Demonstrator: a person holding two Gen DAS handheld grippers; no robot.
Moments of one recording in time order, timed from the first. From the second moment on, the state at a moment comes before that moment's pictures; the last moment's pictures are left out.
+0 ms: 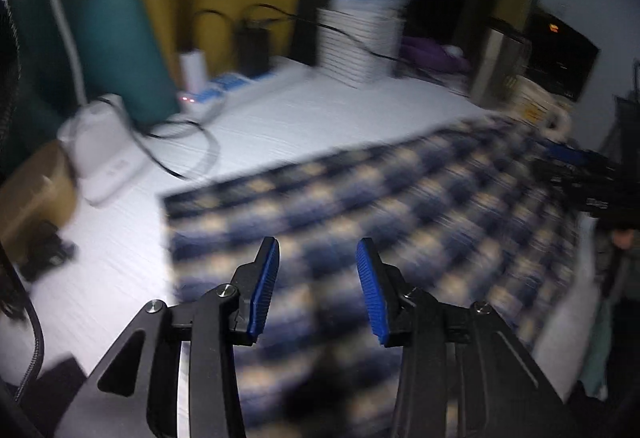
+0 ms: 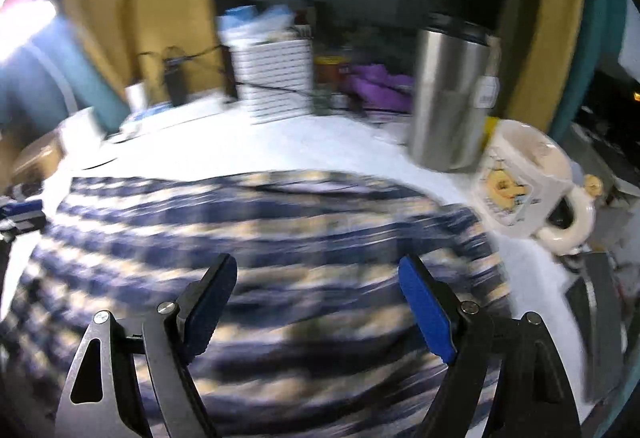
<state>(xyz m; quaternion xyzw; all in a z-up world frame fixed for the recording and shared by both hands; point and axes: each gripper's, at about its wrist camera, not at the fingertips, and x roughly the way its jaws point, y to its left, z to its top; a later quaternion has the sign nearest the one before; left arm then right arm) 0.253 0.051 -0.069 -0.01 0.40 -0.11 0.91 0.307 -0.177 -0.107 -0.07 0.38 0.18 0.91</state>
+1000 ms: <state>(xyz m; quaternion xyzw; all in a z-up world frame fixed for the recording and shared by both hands) 0.158 0.003 -0.105 -0.02 0.43 -0.13 0.89 0.214 -0.122 -0.132 -0.13 0.39 0.24 0.88</state>
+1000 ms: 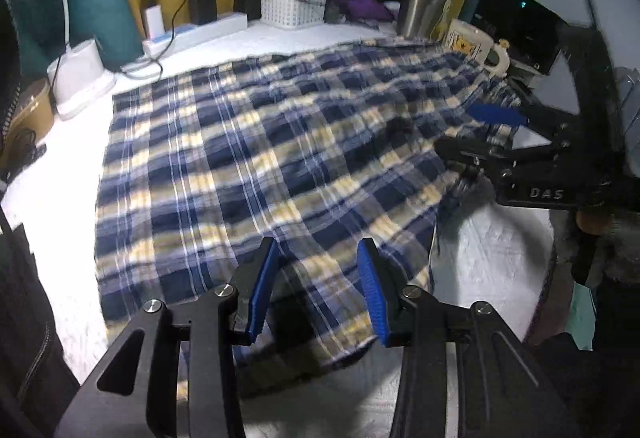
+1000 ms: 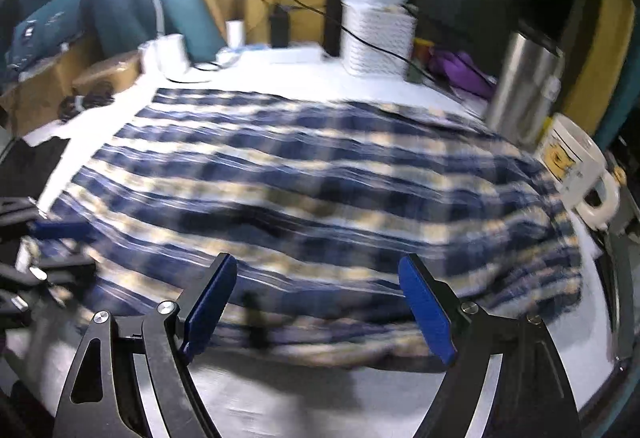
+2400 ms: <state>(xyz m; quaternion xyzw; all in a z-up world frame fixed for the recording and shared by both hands) 0.097 0.104 -0.112 -0.12 0.41 0.01 0.90 0.151 -0.127 -0.150 -0.14 0.41 0.26 0.86</state>
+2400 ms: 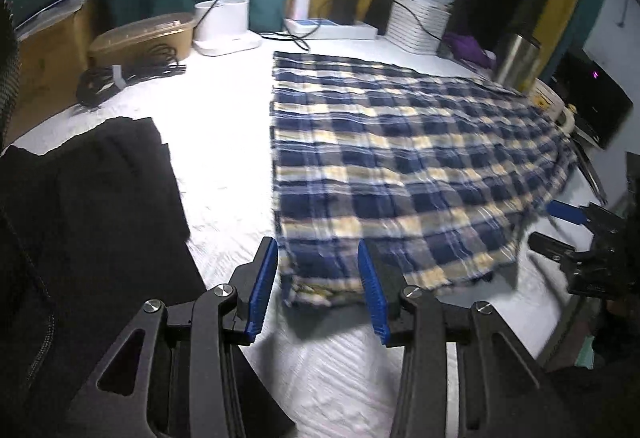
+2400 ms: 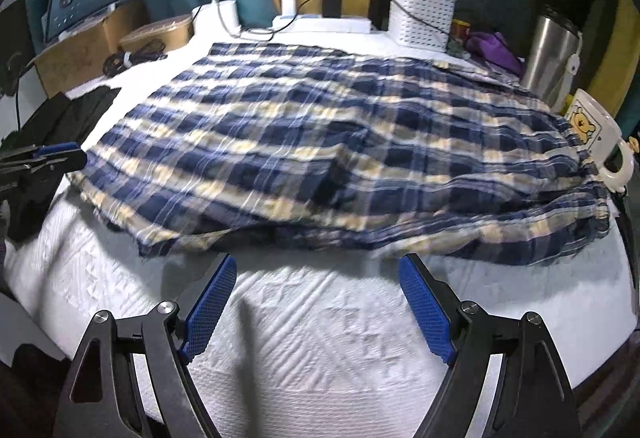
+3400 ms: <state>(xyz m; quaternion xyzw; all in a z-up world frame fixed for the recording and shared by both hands) 0.098 0.114 -0.094 -0.09 0.40 0.06 0.91 0.186 -0.213 -0.147 -0.07 0.42 0.16 0.89</state>
